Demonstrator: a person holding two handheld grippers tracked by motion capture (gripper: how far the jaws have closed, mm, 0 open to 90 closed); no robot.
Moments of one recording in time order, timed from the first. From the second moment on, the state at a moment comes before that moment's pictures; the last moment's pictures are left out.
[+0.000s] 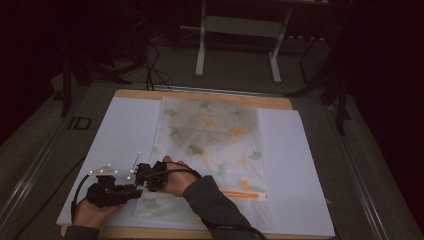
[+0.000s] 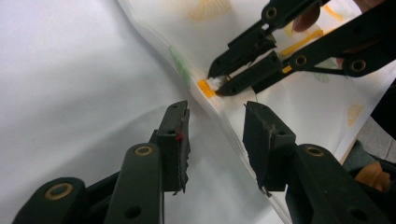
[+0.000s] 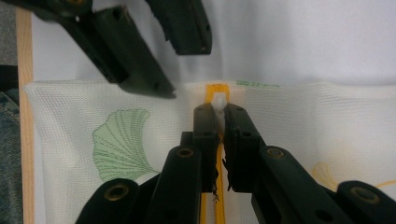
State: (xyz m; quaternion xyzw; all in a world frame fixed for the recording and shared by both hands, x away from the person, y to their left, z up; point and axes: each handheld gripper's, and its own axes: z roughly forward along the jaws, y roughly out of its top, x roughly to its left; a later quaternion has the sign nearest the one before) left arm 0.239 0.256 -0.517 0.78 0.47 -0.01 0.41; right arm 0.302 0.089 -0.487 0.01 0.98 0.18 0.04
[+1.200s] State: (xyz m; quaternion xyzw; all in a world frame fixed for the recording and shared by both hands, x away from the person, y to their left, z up) left arm 0.255 0.243 -0.535 0.79 0.46 -0.08 0.40; right arm 0.299 0.087 -0.481 0.00 0.98 0.19 0.05
